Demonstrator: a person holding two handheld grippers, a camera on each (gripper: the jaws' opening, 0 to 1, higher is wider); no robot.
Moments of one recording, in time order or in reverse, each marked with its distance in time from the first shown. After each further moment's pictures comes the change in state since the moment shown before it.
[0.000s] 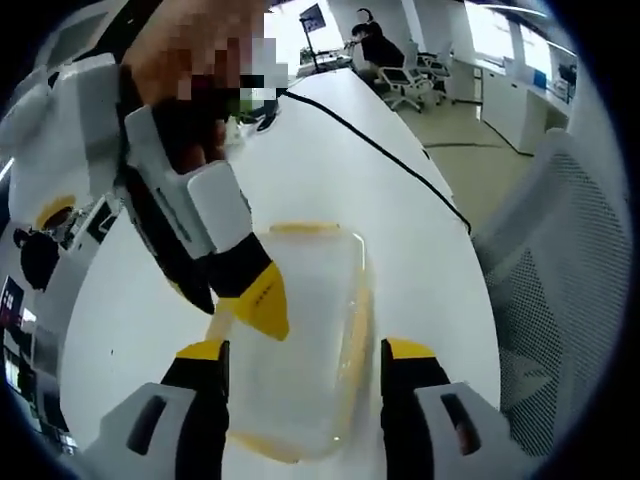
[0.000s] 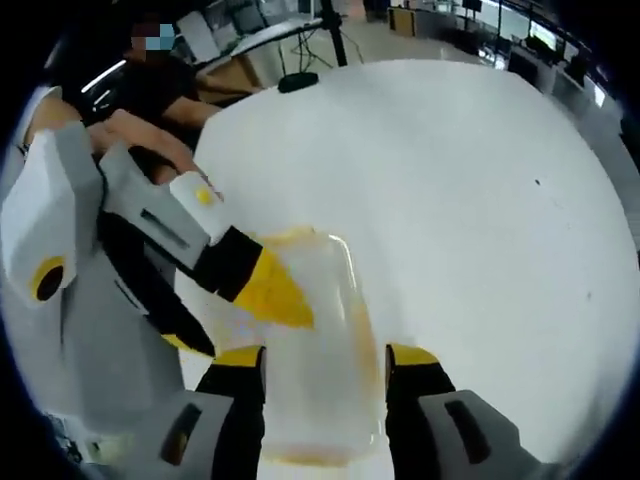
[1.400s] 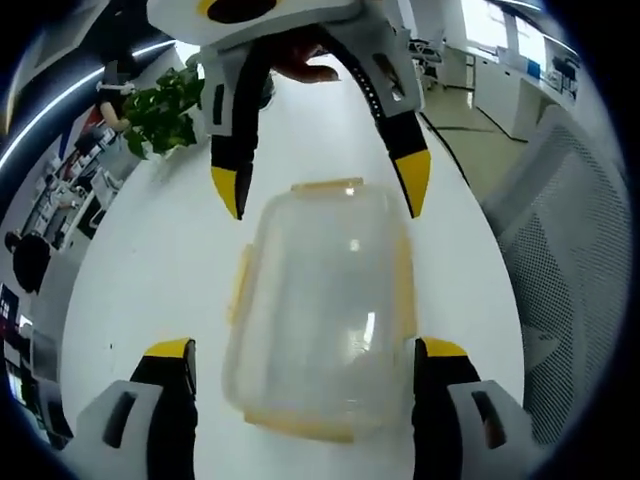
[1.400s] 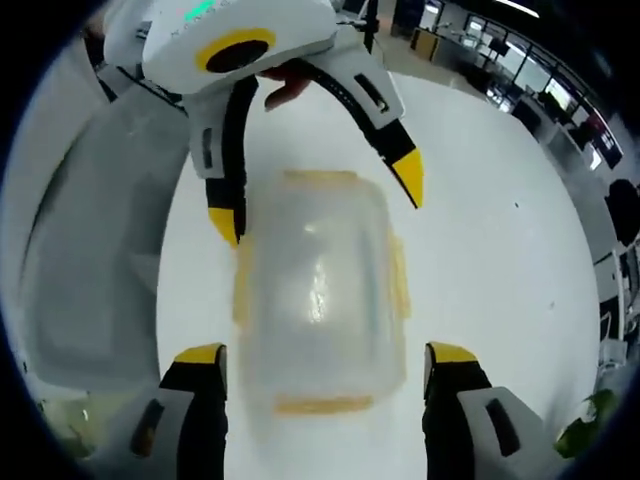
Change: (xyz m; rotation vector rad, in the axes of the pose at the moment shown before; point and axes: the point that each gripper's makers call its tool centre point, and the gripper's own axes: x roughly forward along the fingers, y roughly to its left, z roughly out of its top) left arm 0.014 0.021 -0.032 0.052 0.080 -0.063; right arm -0.004 0.020 -0.053 -0.202 0.042 -0.176
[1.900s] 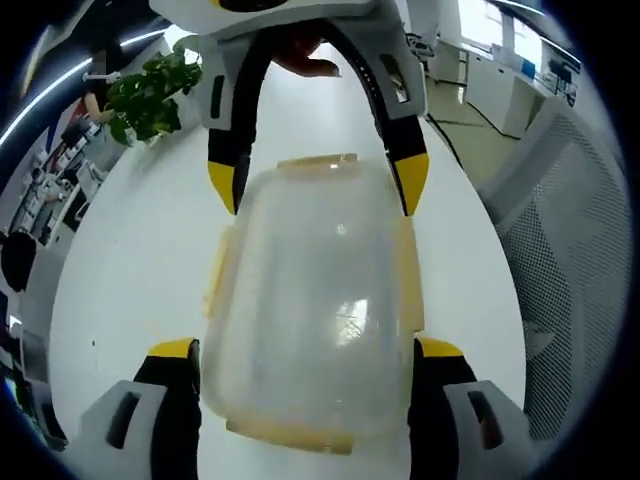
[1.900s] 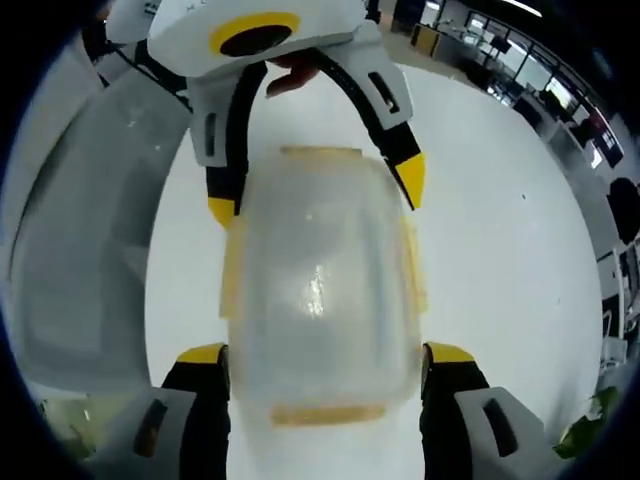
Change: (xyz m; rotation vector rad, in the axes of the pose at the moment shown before) left arm 0.012 -0.005 -0.011 -0.005 0.029 -0.060; right arm 0.017 0.000 -0.007 0.015 0.010 0.006
